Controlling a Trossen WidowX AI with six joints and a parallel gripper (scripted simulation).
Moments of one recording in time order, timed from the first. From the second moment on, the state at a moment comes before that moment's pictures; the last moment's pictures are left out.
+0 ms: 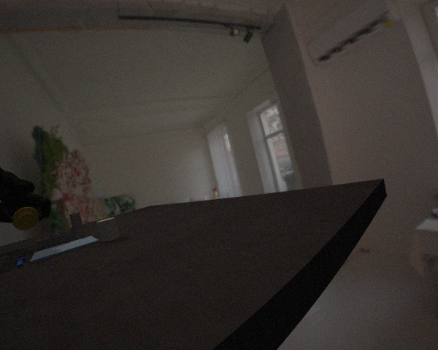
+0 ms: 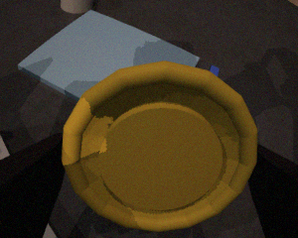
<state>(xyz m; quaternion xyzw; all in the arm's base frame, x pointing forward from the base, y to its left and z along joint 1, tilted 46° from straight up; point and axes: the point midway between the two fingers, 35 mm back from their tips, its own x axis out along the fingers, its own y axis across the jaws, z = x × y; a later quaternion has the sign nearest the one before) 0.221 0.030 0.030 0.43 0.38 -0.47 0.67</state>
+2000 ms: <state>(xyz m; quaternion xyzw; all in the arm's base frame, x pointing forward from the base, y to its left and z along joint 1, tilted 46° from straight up) 0.240 0.093 0.056 0.41 0.06 -0.27 0.87</state>
